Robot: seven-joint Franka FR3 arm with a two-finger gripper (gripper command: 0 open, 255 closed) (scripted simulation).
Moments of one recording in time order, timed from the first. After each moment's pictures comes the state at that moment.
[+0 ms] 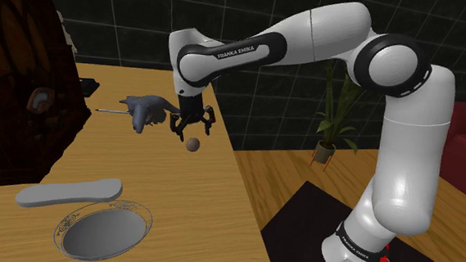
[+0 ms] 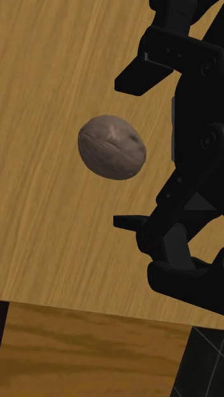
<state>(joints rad) 0.09 0.34 0.28 -1.66 -0.10 1.81 0.74</state>
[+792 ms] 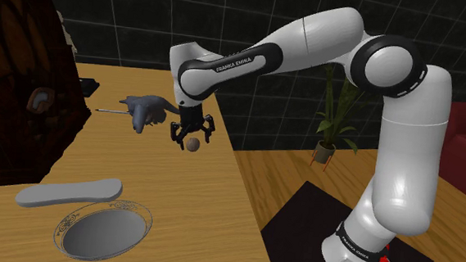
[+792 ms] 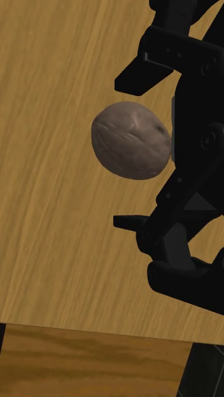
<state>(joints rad) 0.09 0.36 0.28 -1.72 -0.10 1.89 0.75</state>
